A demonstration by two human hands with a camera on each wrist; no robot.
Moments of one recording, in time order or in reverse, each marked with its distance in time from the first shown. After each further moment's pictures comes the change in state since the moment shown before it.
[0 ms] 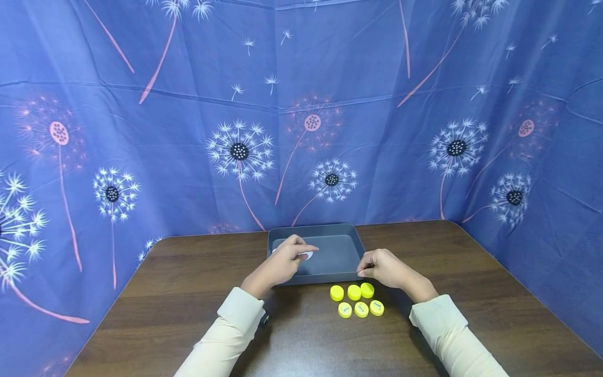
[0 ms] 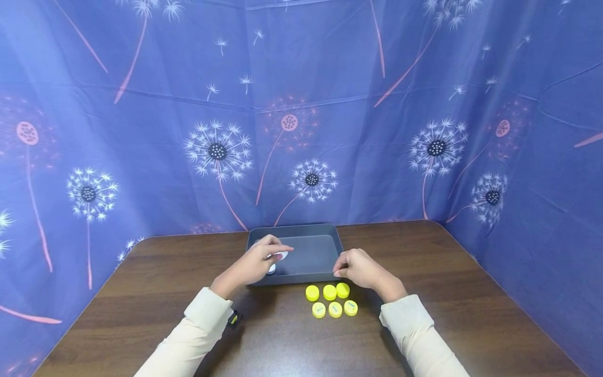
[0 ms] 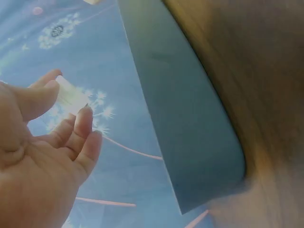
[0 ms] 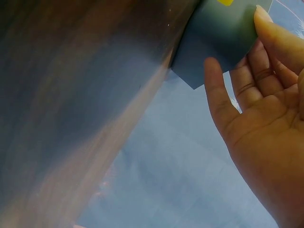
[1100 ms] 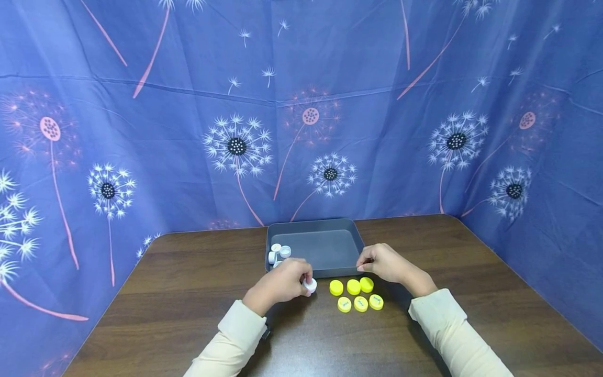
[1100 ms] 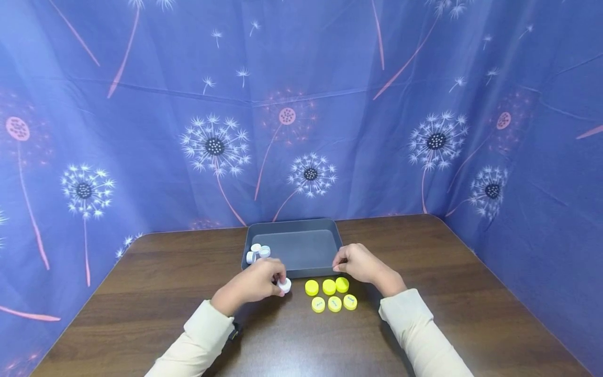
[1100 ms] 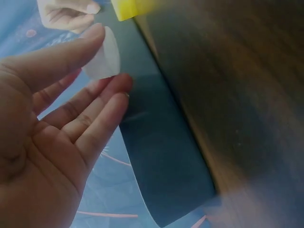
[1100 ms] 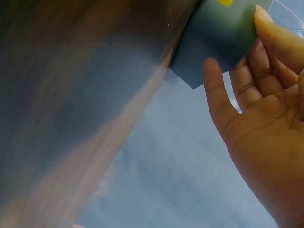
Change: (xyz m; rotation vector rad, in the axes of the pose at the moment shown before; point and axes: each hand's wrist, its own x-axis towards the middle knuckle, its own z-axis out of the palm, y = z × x) left_hand -0.023 0.005 0.028 0.151 -0.090 0.115; right_hand 0.001 0.000 0.001 -0.004 -0.001 0.000
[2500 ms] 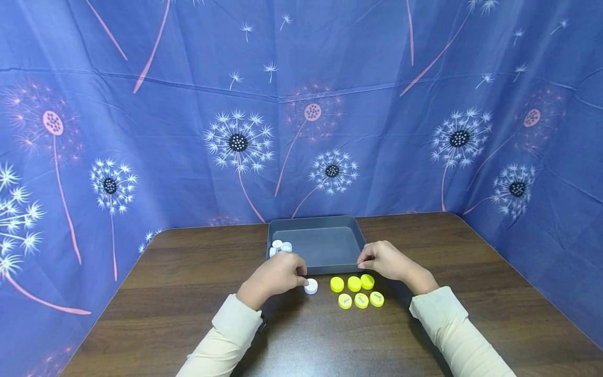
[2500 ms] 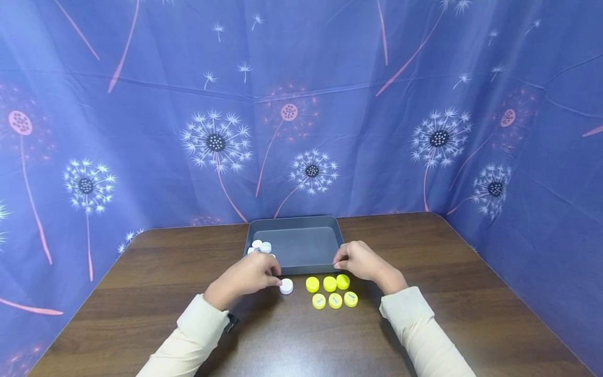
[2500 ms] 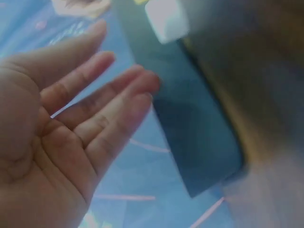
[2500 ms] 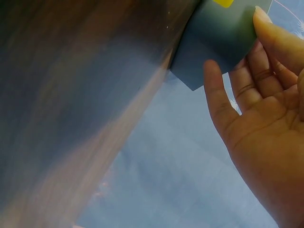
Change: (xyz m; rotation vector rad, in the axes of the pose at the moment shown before) left_hand -0.006 0.007 -0.021 -0.006 -0.032 -0.115; right_hand -0.003 -0.004 -0.001 -0.009 0.008 -0.021
